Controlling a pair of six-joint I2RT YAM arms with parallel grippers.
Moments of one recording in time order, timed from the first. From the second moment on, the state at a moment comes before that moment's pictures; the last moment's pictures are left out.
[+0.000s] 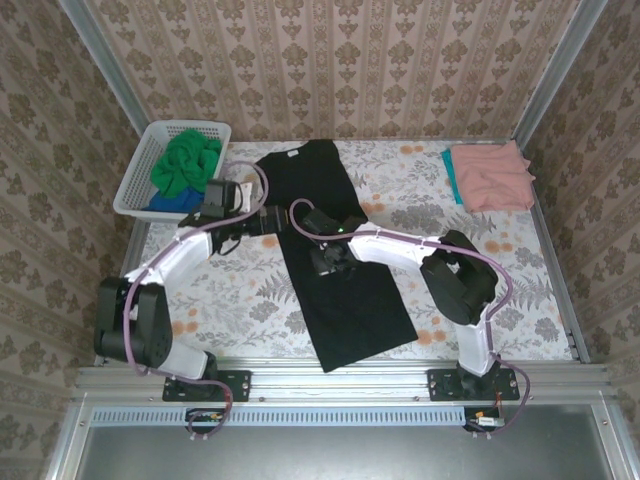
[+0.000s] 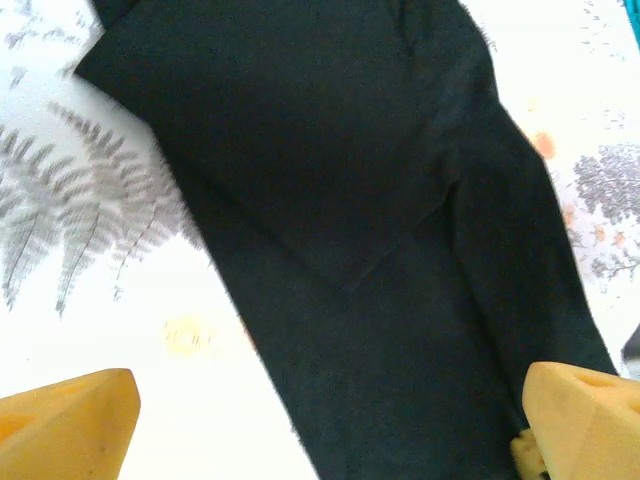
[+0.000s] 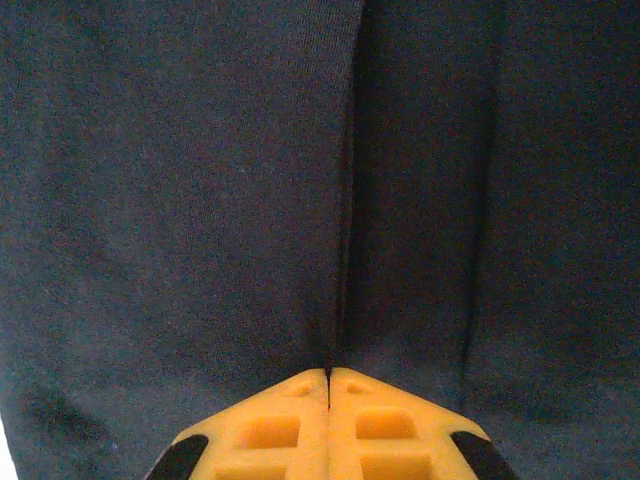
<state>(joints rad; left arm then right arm) -0.27 1.44 0.92 -0.29 0.34 -0.33 0.81 1.96 1.41 -0.69 0.12 0.53</state>
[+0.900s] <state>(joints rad) -0.44 1.89 1.26 -0.27 0.17 -0.32 0.95 1.77 1.11 -0.52 0.05 0.61</state>
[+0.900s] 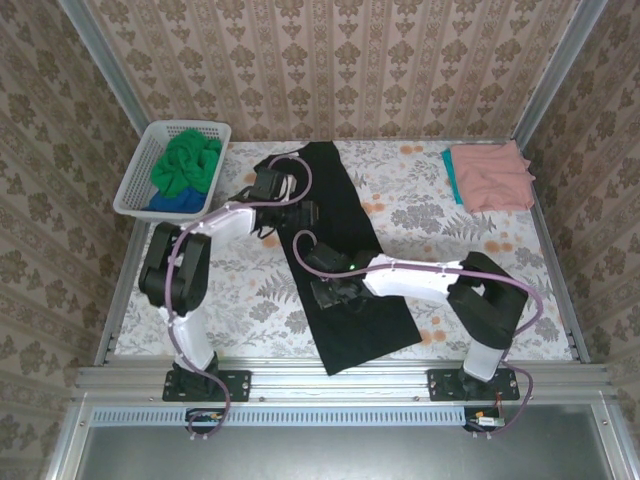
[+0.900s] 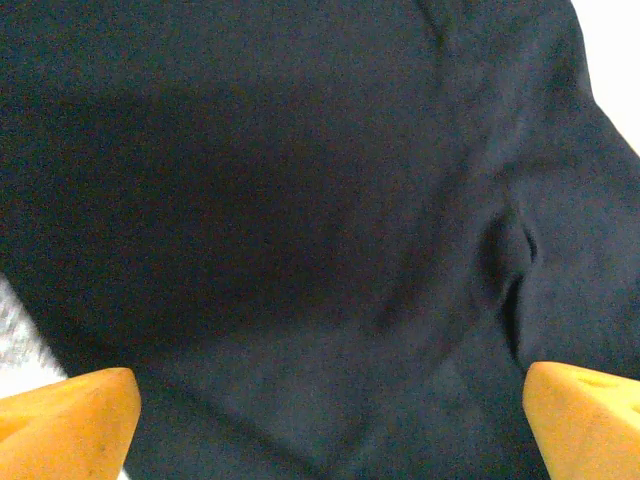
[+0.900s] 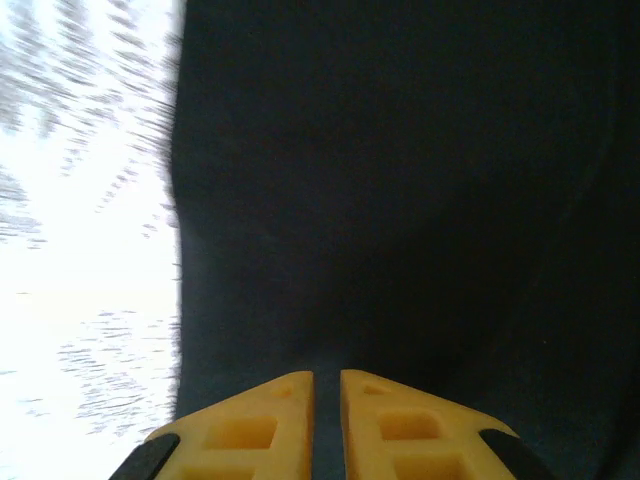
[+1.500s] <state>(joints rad) -0.36 2.12 1.49 -0.33 0.24 -0.30 0.90 1.78 1.06 -0.63 0.11 0.70</state>
